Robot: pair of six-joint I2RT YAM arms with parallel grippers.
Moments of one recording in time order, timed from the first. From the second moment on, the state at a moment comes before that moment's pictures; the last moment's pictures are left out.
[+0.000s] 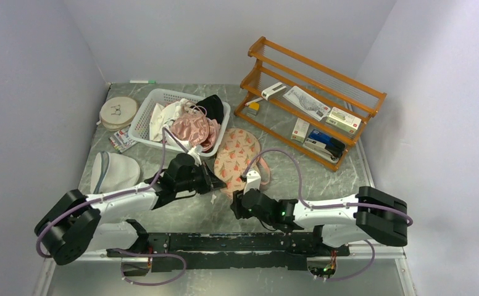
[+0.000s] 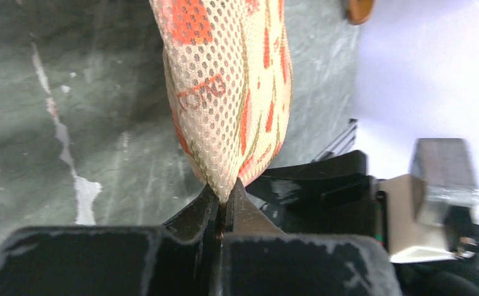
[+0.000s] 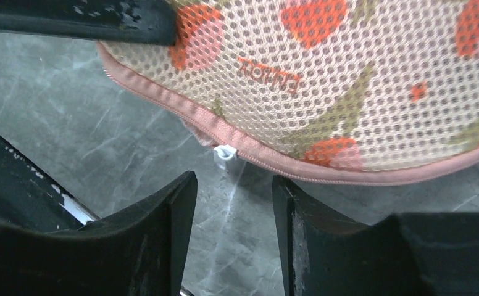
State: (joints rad) left arm -0.76 1.24 0.43 0.24 0.23 -1.06; right arm 1.25 1.27 0.40 0.18 0.39 0.66
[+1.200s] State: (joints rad) left arm -0.78 1.13 0.53 0.05 0.17 -1.09; right arm 1.13 1.03 0.34 0.14 0.41 0.71
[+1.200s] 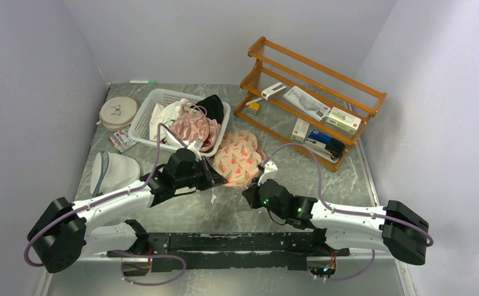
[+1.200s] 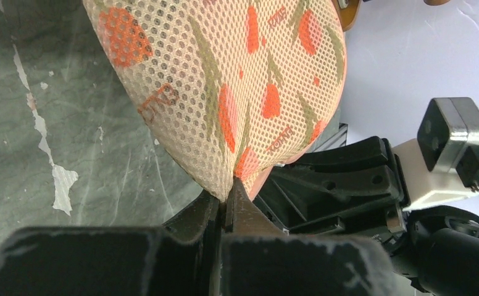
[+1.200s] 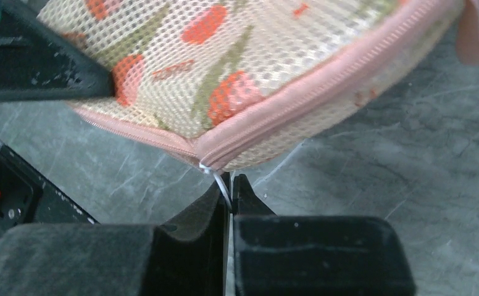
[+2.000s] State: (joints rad) left arm -0.76 1.25 0.59 -0.09 0.16 -1.00; right arm 1.16 1.12 0.35 0.11 0.26 0.56
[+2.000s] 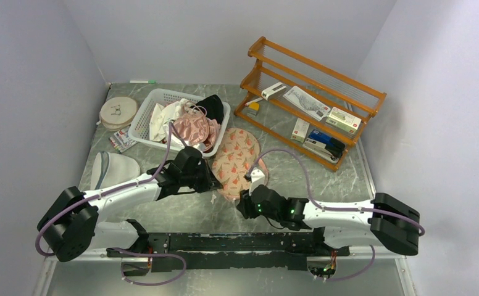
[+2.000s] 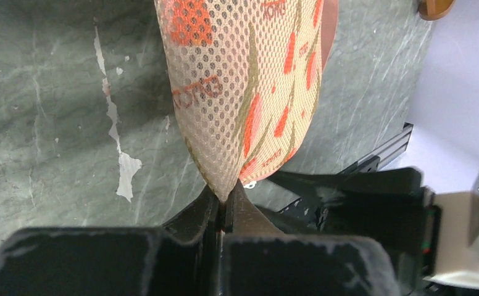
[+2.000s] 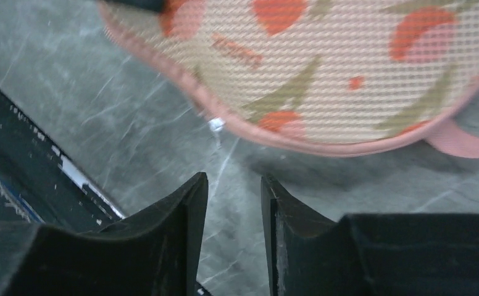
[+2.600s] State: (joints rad) left arm -0.76 1.25 0.61 -0.11 0.16 -1.02; right arm 1.35 1.47 0.52 0.20 0.65 0.67
